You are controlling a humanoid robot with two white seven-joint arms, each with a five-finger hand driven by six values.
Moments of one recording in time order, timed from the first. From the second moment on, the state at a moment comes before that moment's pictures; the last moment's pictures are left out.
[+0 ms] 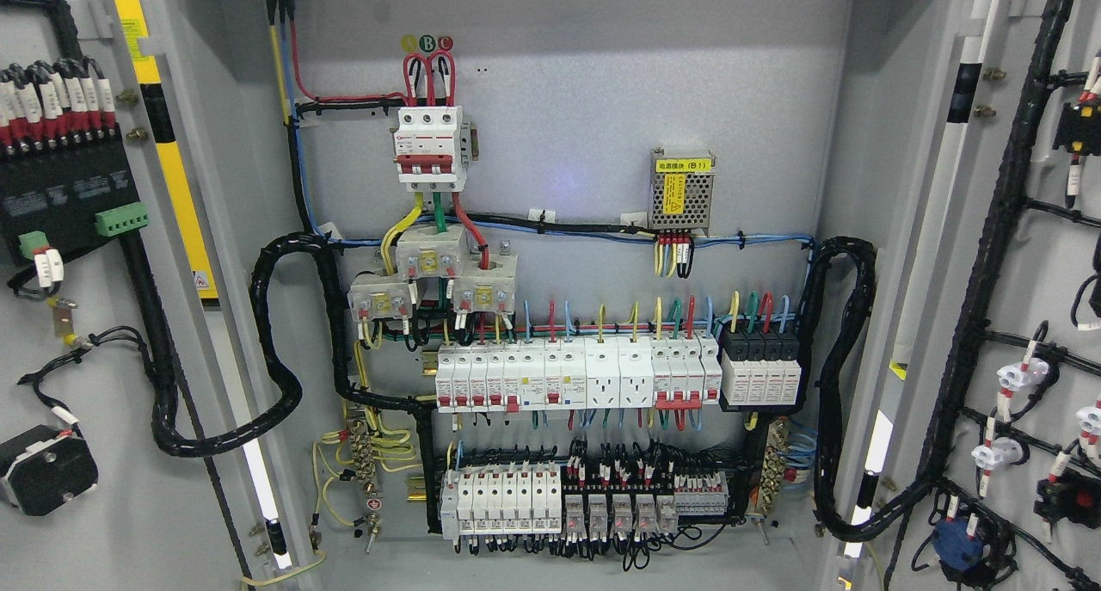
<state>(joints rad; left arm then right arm) 0.38 0.44 0.57 -1.68 0.83 -0.19 -0.71 0.42 -0.27 -0.57 -2.00 -0.81 -0.31 0.47</state>
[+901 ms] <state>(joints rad) 0.35 0.53 0.58 -1.56 0.88 -0.19 -0.72 0.44 -0.26 -0.56 -2.03 -0.81 -0.33 0.48</state>
